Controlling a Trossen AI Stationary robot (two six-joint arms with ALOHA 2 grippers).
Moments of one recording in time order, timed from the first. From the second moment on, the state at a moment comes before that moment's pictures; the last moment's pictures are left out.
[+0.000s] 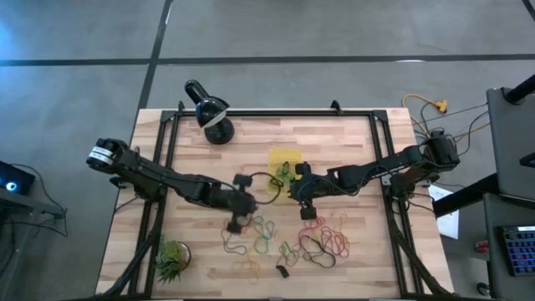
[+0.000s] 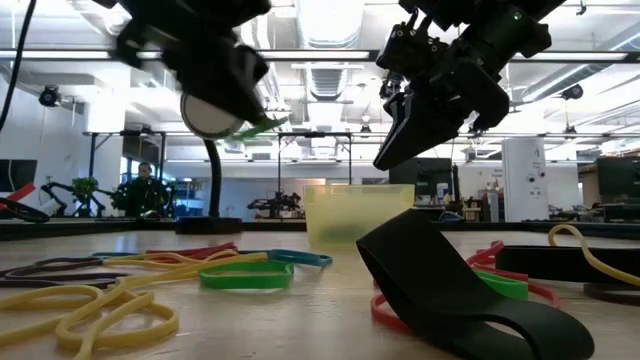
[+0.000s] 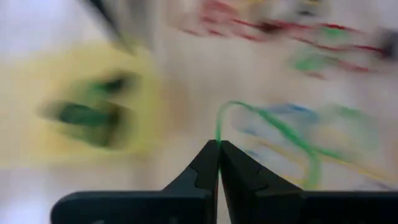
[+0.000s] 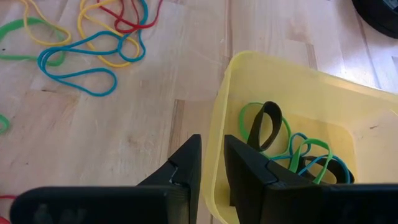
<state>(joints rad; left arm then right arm) -0.28 1.47 0.95 -0.25 -0.25 0.05 0.13 1.57 0.87 -0.12 0.16 -0.06</state>
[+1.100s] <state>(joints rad) 0.01 1.69 0.95 0.23 -0.29 0.31 0.13 1.45 0.82 -0.39 0.16 0.15</state>
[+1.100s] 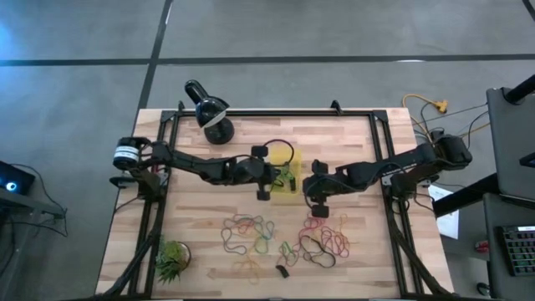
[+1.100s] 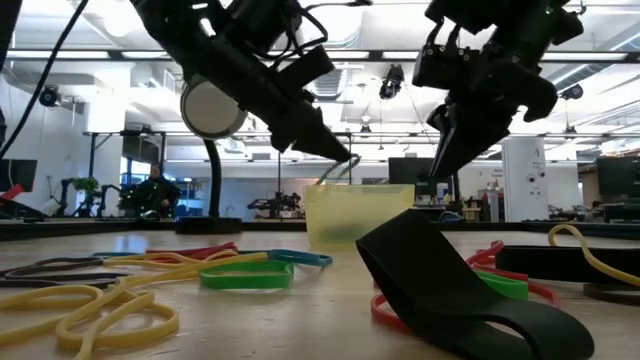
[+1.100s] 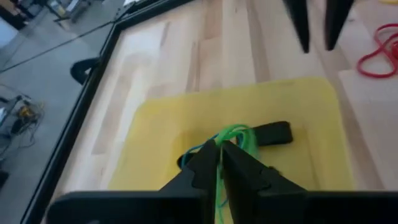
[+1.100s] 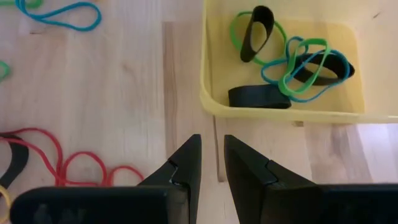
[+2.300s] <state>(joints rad) -0.25 1.55 0.93 -0.04 -0.24 0.13 0.23 1.49 0.76 -0.38 -0.13 0.28</state>
